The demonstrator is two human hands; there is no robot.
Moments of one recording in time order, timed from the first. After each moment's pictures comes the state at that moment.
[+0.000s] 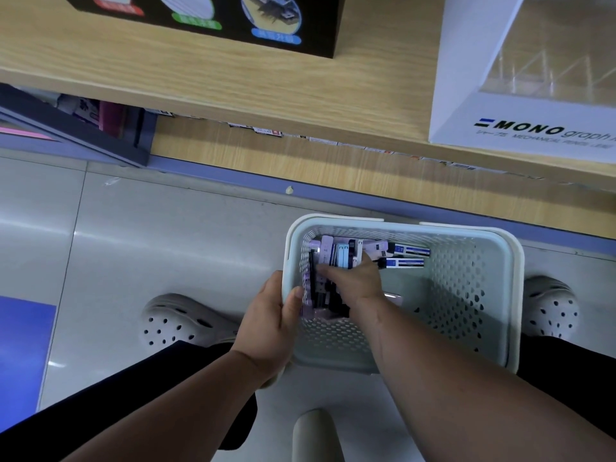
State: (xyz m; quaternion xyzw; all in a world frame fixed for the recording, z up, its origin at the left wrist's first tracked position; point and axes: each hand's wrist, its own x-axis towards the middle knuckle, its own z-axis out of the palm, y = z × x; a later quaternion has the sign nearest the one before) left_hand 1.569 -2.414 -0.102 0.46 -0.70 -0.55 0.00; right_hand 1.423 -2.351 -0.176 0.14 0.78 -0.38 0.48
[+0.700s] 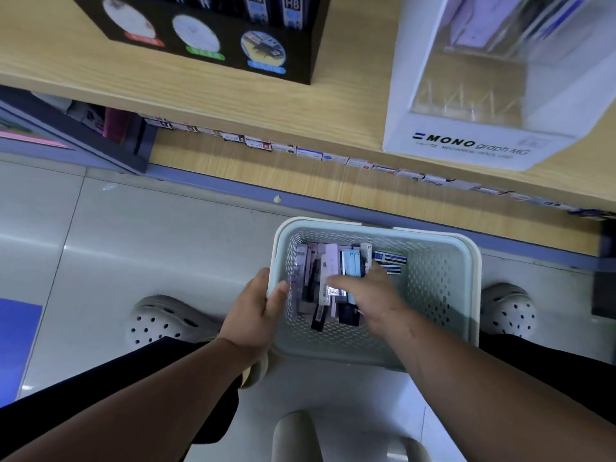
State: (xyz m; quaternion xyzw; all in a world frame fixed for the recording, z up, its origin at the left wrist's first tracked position) left_hand 1.570 -2.415 -0.099 0.47 -0.71 -0.53 -0.01; right_hand 1.383 -2.319 -0.103 0.09 0.73 -0.39 0.55
